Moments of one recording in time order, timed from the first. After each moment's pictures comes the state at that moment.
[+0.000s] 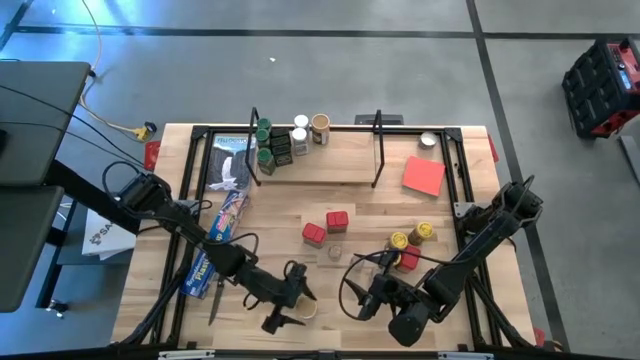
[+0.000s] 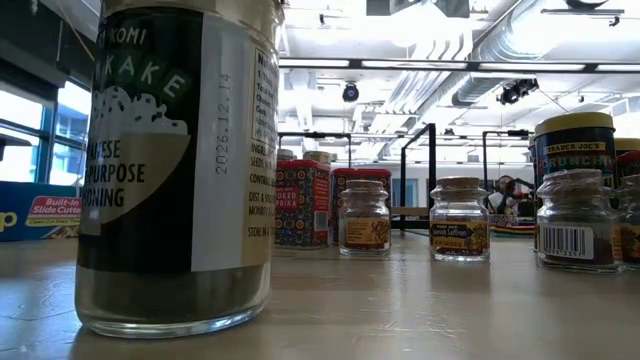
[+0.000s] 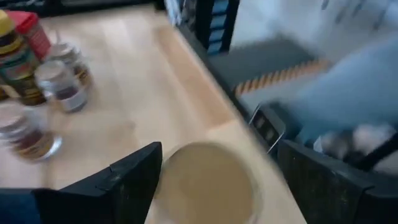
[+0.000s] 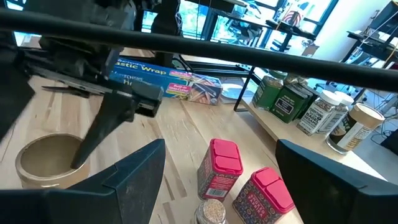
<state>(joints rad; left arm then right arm) -0.60 1.71 0.94 0.29 -0.12 -0.13 0.78 1.74 1.26 -0.31 1.19 0.47</state>
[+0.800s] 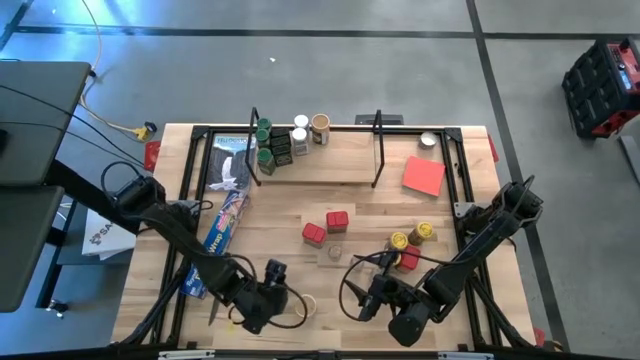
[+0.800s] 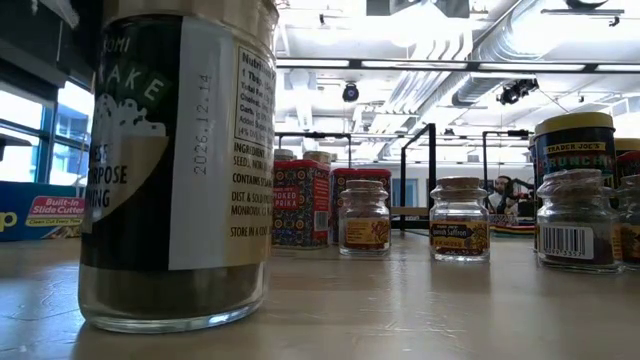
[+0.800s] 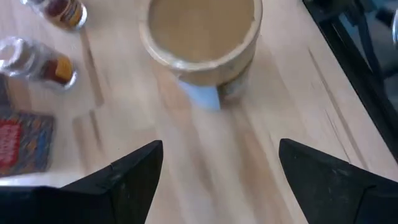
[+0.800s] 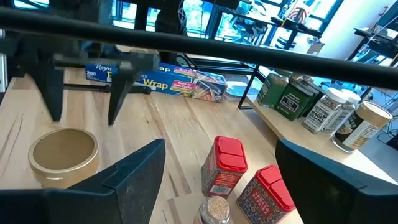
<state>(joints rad) -0.71 1.71 1.17 -0.52 -0.31 -0.23 0.78 1.74 1.26 -0.31 1.17 0.48</state>
